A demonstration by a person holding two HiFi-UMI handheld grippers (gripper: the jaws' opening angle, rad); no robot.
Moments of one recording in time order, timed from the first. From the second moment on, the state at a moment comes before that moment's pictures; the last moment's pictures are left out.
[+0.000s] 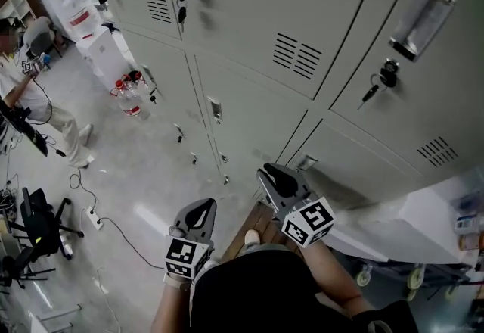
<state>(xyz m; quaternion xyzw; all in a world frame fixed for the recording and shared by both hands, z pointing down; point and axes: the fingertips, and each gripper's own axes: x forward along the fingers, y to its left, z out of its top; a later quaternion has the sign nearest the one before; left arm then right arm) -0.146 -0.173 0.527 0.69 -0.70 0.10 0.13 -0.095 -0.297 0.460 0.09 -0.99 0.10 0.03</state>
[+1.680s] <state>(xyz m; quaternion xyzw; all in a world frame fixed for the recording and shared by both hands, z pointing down) -0.257 0.074 0.527 0.54 -0.83 0.04 0.14 -0.220 -0.022 0.516 -0.15 -0.98 0.08 0.13</state>
